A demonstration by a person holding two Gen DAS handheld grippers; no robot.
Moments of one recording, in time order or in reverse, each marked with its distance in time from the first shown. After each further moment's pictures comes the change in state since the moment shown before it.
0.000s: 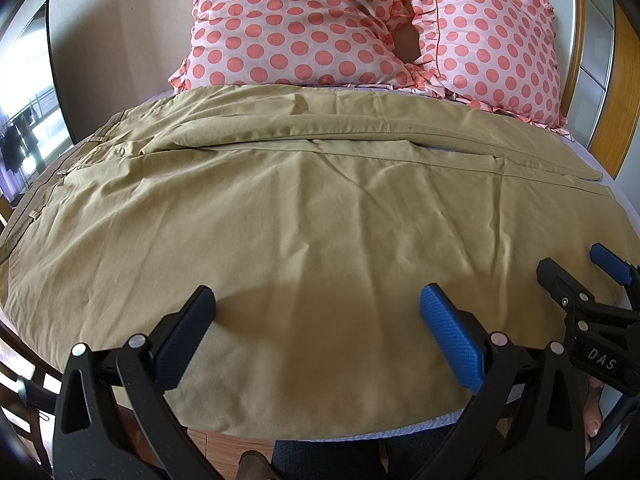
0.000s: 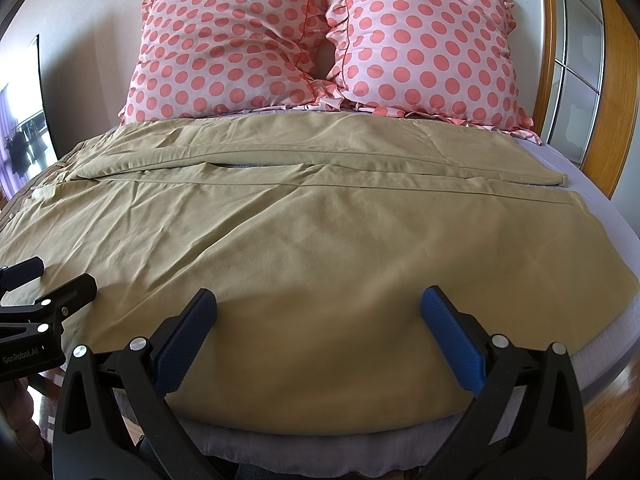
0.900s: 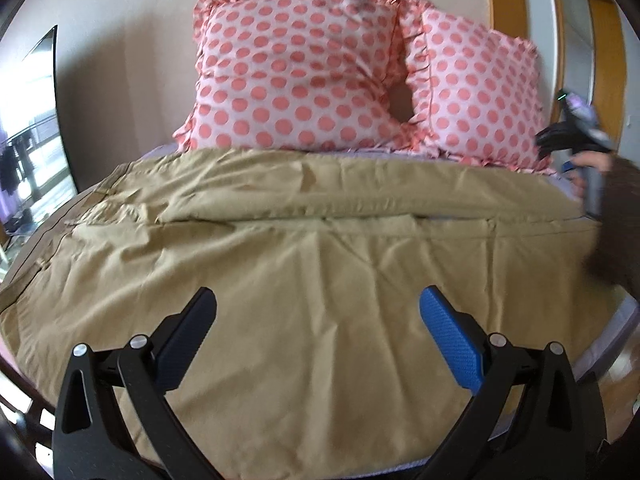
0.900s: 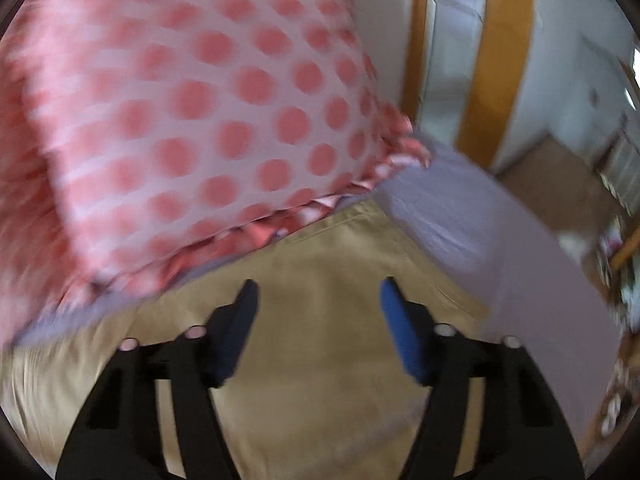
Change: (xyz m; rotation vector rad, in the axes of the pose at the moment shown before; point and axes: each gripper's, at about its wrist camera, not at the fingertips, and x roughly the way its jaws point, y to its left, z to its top) left arm -0.024 0.024 0.028 0.018 -0.205 -0.046; right arm 0.154 -0.221 0.222 0.459 0.170 -0.433
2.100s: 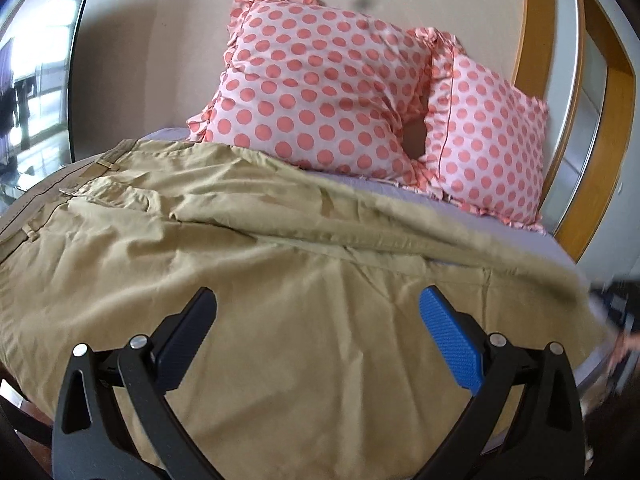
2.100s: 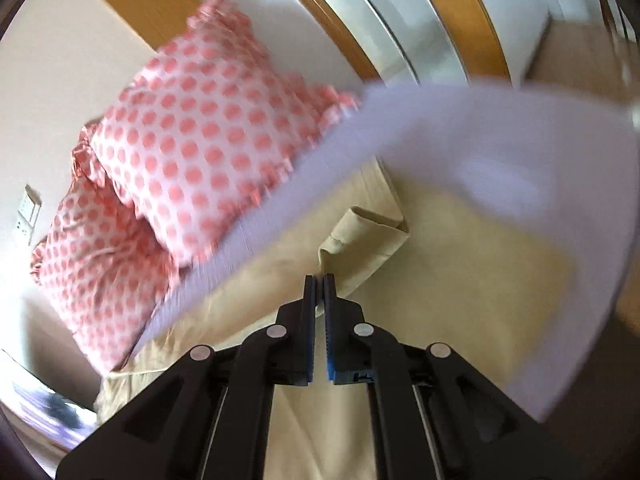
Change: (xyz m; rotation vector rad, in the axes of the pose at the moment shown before) left arm -0.006 0.056 0.008 -0.207 -0.044 -0.113; right arm -0.075 -0.178 -0.160 0.391 -0.048 0.485
